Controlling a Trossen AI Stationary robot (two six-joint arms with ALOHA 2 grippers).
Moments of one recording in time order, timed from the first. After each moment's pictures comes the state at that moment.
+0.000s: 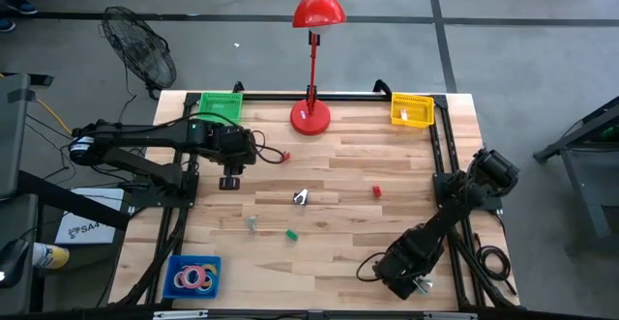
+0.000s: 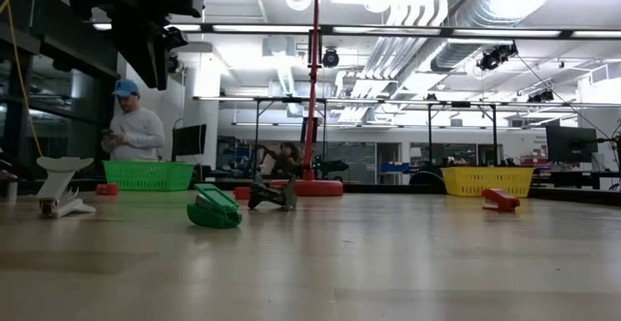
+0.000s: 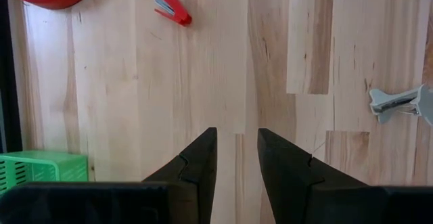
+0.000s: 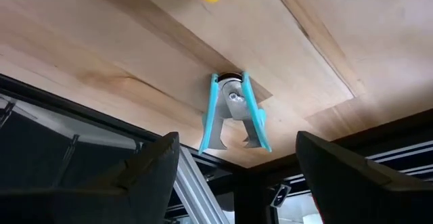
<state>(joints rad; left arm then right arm) 0.08 1.17 1.05 -1.10 -0.15 0.13 0.74 1.79 1.03 -0.78 -0.62 1.55</state>
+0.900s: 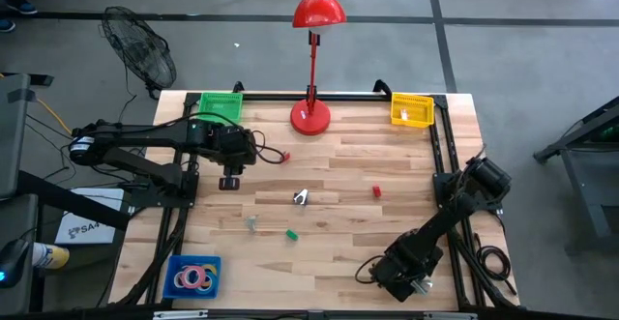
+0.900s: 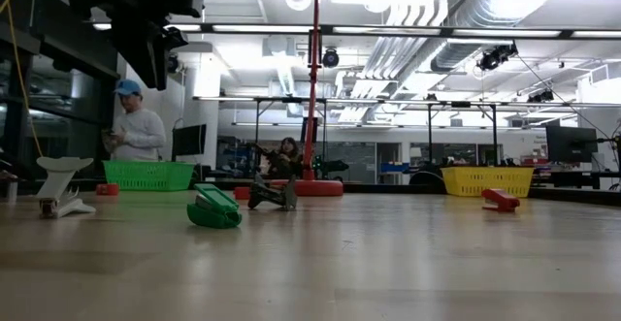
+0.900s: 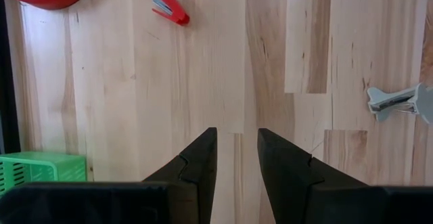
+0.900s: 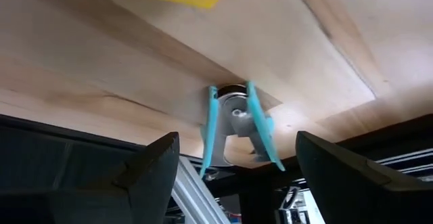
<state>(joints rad) 0.08 1.17 1.05 -1.10 -0.14 0.13 0.74 1.88 1.03 -0.73 -0.70 1.57</state>
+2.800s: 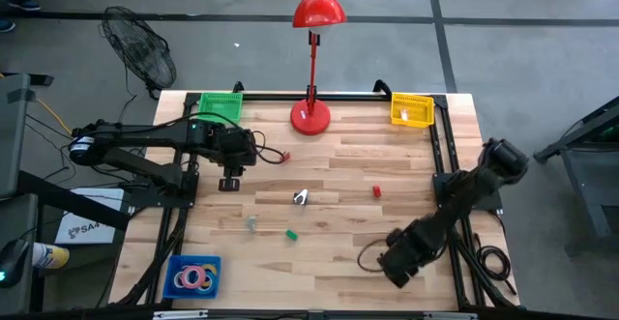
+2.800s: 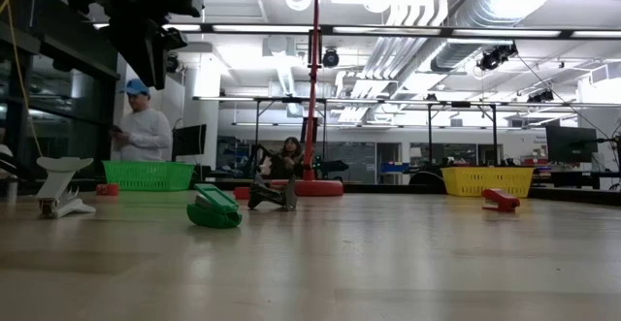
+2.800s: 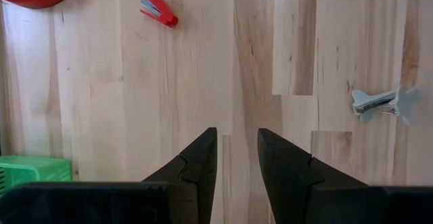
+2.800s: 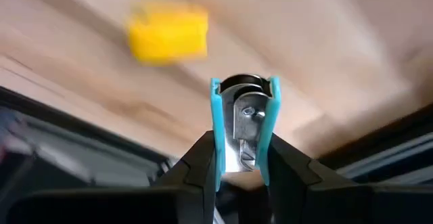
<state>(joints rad) 0.08 1.17 1.05 -1.10 -0.10 0.12 0.71 1.65 1.03 -0.87 -0.41 1.61</state>
